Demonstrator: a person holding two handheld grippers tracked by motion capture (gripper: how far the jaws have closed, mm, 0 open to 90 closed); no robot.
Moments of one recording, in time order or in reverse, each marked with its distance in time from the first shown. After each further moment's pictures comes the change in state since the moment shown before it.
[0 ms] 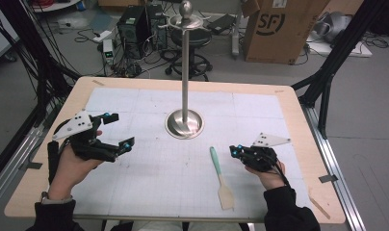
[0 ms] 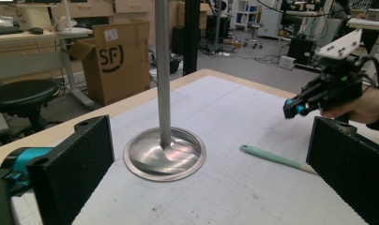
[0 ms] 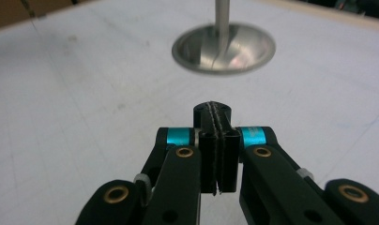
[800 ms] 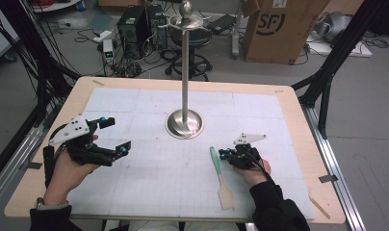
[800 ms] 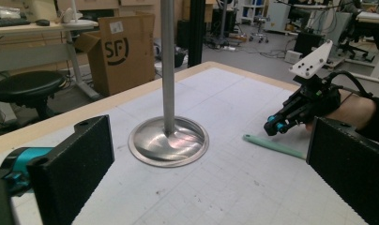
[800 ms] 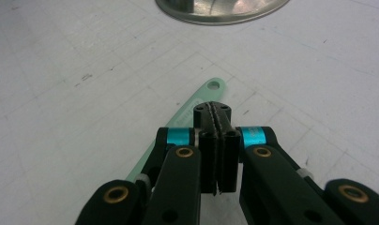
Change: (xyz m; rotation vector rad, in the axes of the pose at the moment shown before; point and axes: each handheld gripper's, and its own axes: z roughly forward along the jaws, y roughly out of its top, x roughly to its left) left arm -0.002 -0.008 -0.011 0.027 0.029 -0.006; right arm -0.001 -0.007 0.050 0.154 -0.027 0.049
